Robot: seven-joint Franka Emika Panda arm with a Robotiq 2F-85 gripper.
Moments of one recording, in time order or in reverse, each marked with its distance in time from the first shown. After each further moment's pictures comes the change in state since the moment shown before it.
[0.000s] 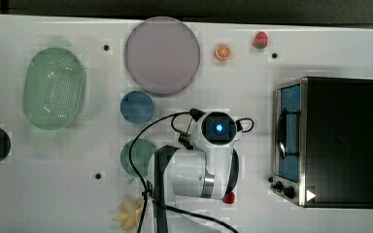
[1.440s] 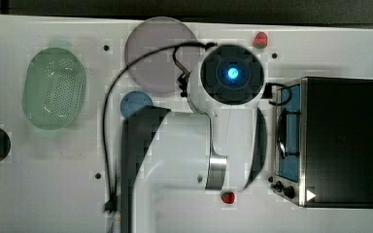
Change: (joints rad) arm 0.009 -0.224 0.032 0.499 -0.001 -0.525 0.447
